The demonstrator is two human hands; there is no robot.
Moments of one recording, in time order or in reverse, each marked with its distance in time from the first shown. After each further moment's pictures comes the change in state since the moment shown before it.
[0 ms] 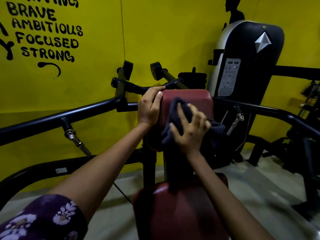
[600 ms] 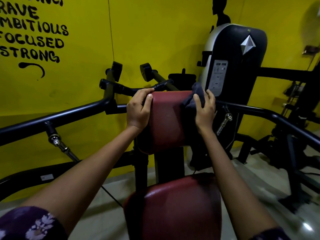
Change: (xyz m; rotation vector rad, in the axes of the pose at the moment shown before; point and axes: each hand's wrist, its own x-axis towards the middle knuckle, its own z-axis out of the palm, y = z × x) left_hand 0.000 -0.001 0.002 0.039 0.019 0.029; right_hand 0.071 0.061 -0.001 0.501 -0.146 0.578
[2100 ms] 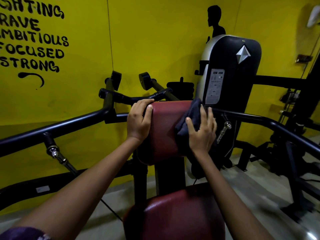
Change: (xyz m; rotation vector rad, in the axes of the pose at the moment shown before) left_hand -0.002 -0.003 0.003 0.033 0.002 0.053; right_hand -0.044 0.007 0.001 -0.271 0.161 -0.059
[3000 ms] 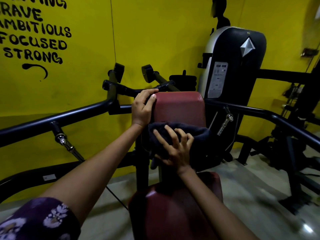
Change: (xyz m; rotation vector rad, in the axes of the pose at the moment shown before) left_hand 0.004 -0.007 -0.001 -0.179 -0.043 -0.075; right_hand -0.093 -0.004 0.017 -0.265 0.032 -0.832
